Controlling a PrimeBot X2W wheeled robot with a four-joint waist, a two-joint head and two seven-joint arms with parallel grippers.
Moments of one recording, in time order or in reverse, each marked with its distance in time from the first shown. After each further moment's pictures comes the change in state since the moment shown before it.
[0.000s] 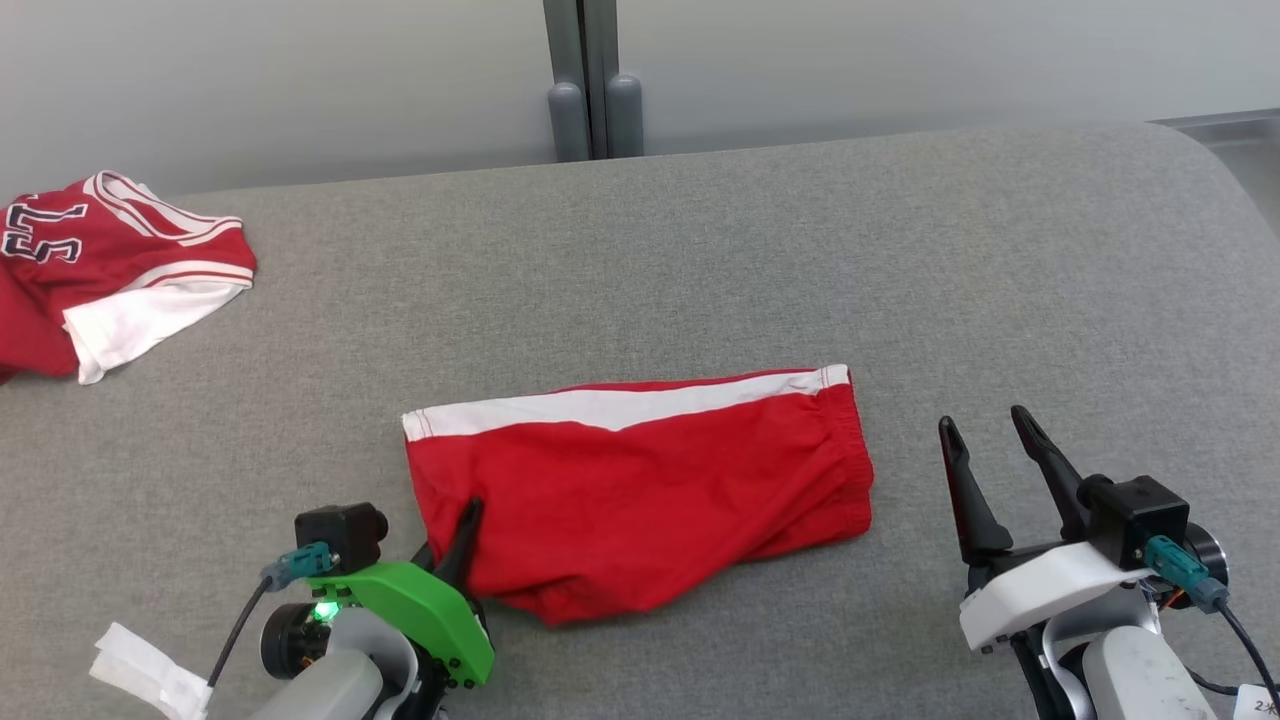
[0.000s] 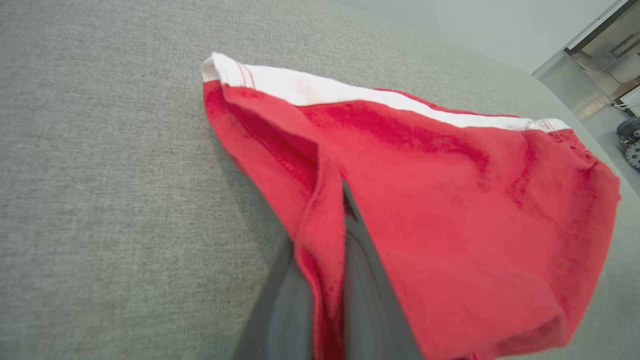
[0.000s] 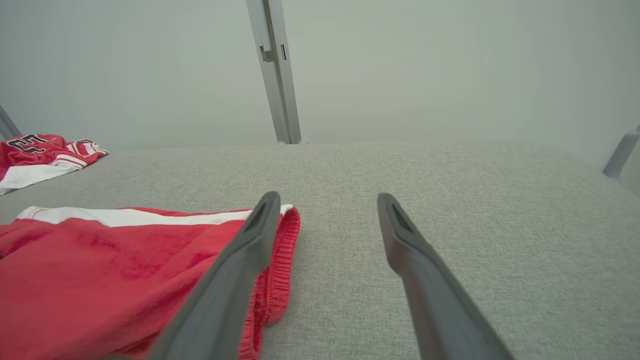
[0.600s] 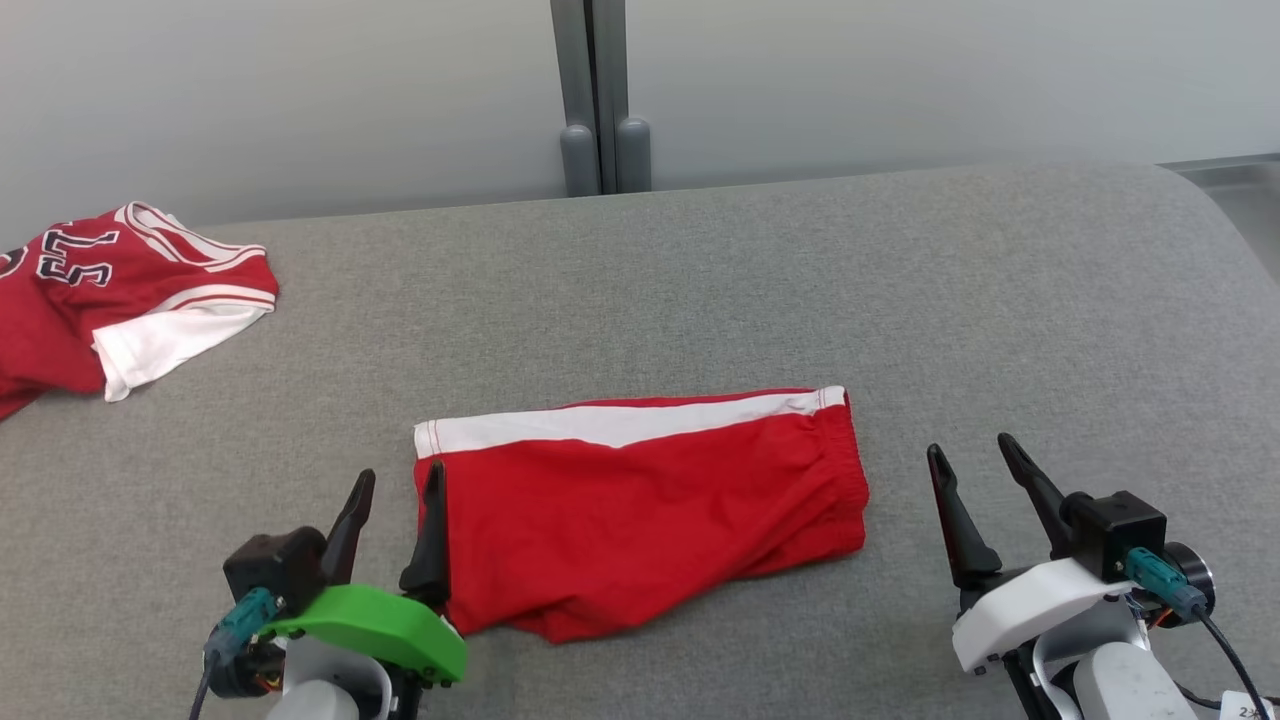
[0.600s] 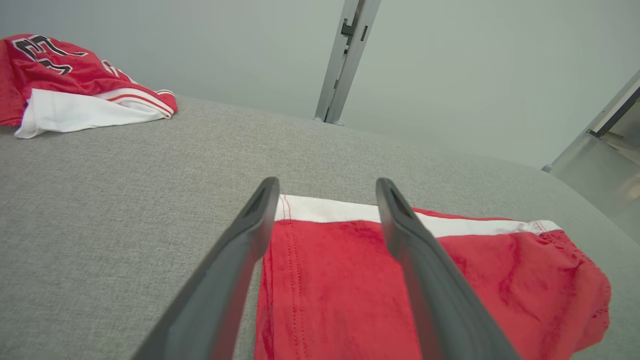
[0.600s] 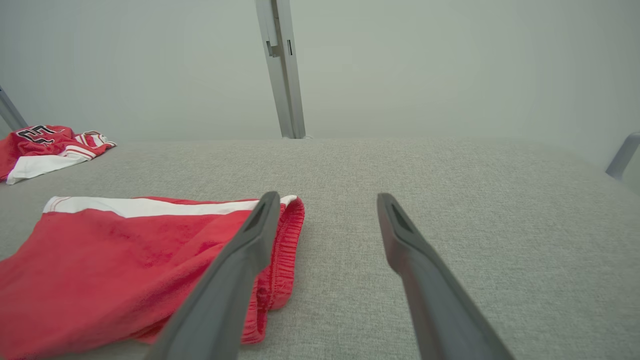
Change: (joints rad) left arm 0.237 -0.088 0.457 -0.258 0.426 0.073 -0.006; right arm 0.012 0.000 0.012 0.041 -0.008 0.000 0.016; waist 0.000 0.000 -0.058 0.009
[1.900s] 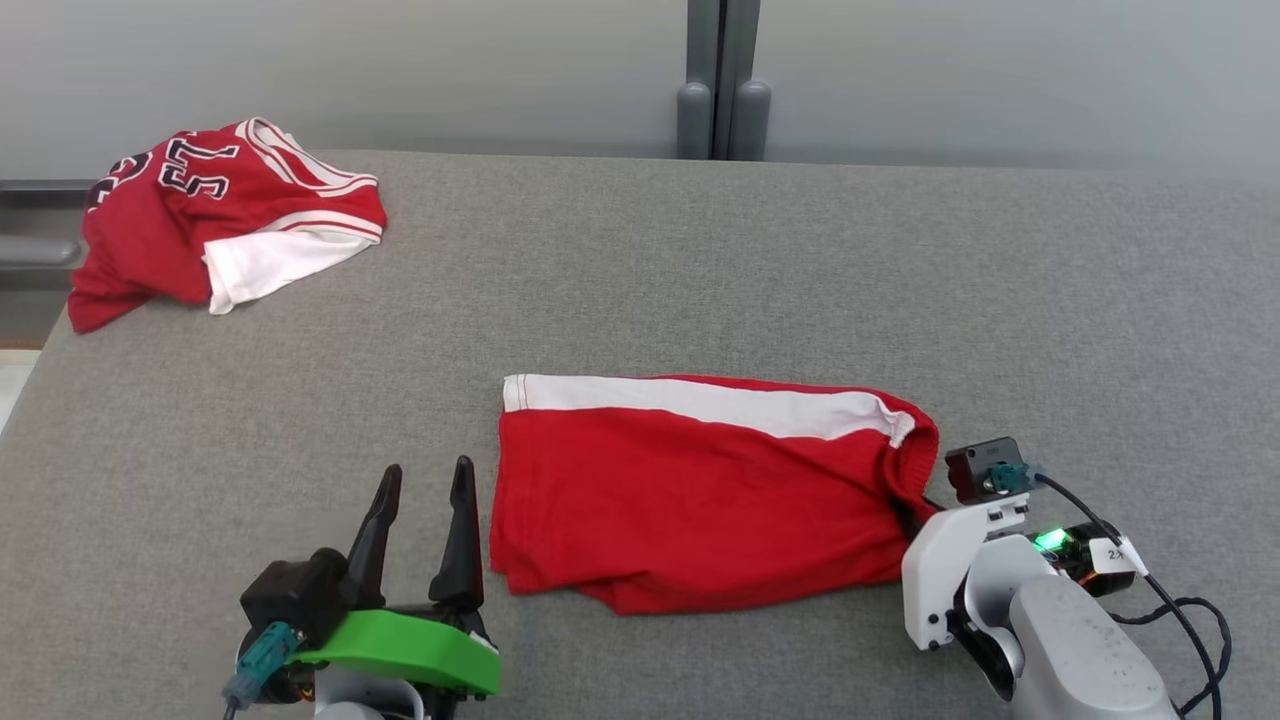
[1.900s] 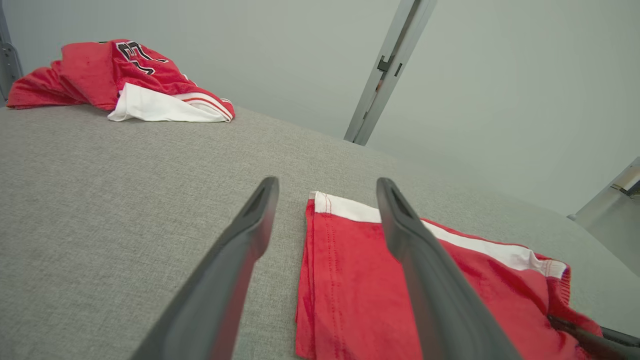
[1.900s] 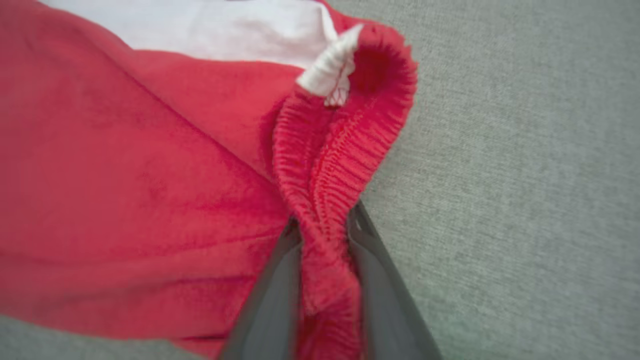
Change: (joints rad) left arm 0.120 -0.197 0.227 -0.093 0.238 -0.147 0.000; right arm -0.280 0.001 0.086 0.483 -0.055 0.000 0.332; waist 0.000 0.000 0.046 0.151
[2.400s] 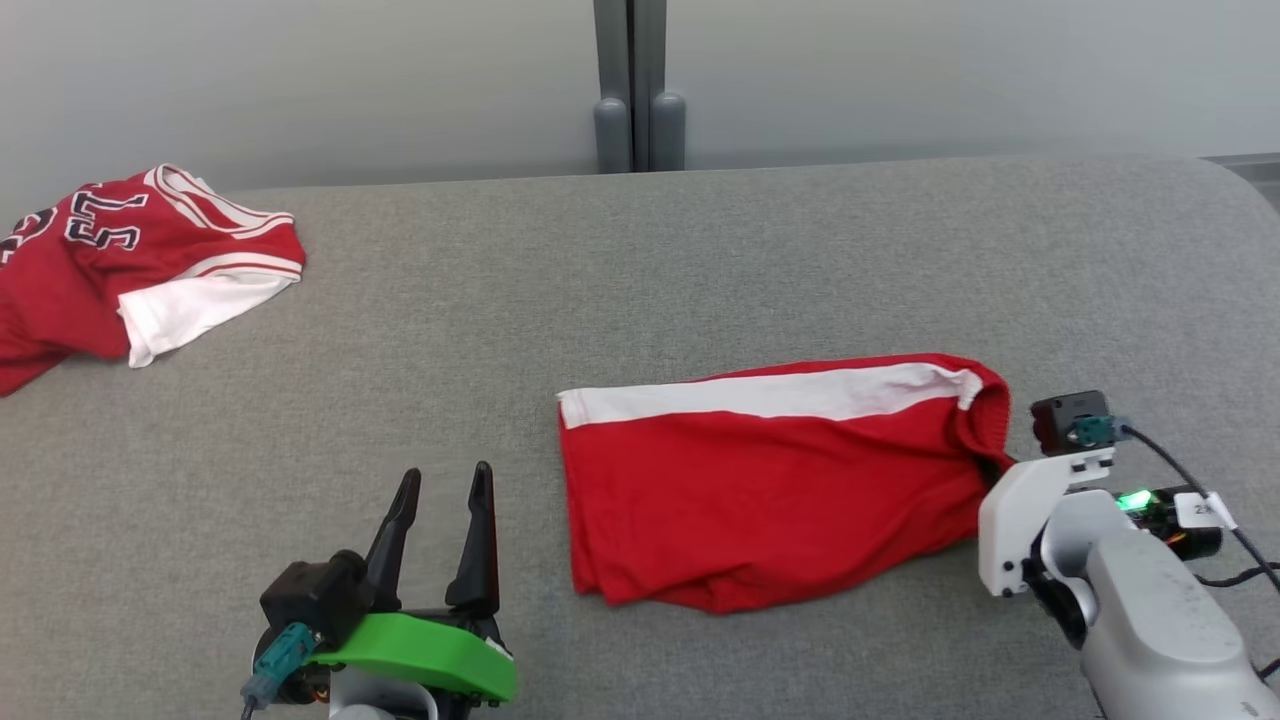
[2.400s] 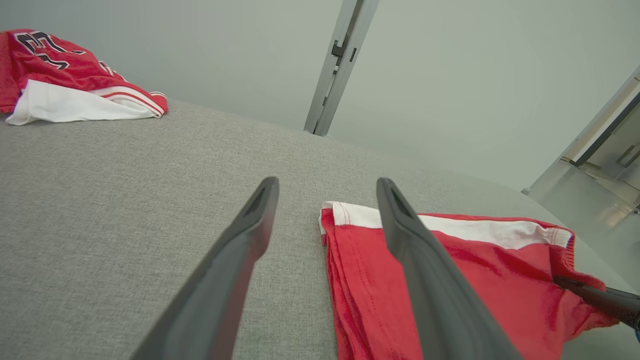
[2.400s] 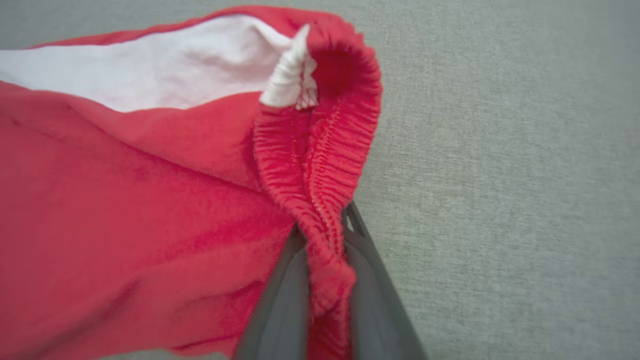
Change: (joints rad) left arm 0.000 -0.008 -0.023 0.011 0.009 -0.009 0.000; right arm -0.081 -0.080 -0.058 0.062 0.031 0.000 -0.013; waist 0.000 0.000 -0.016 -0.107
